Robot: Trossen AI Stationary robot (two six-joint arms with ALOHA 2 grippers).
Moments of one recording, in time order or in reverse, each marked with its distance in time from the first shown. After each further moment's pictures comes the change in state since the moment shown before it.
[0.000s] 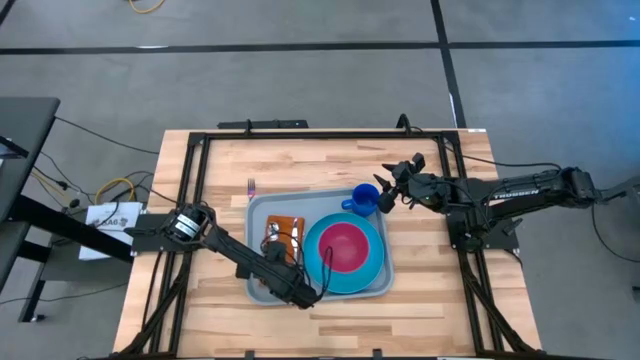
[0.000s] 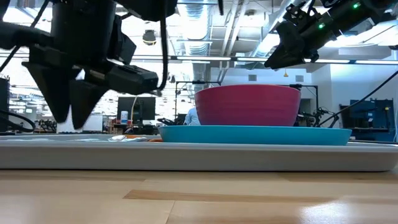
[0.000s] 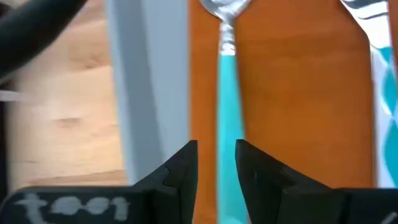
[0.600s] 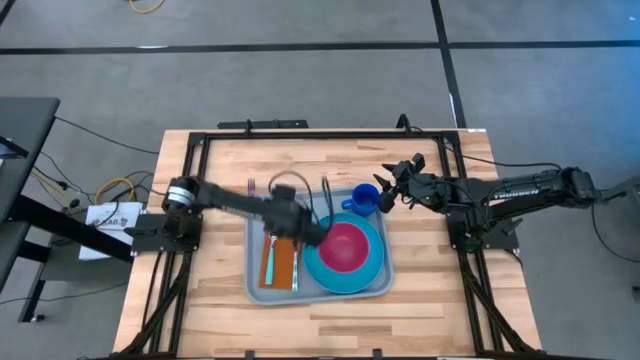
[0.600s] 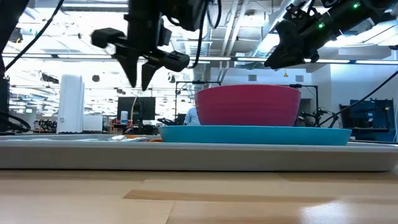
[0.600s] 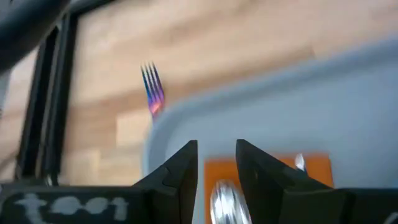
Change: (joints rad) left arm 0.314 -0.149 0.025 -0.136 -0.414 0.294; right arm 0.000 0.000 0.000 0.002 0.000 0.019
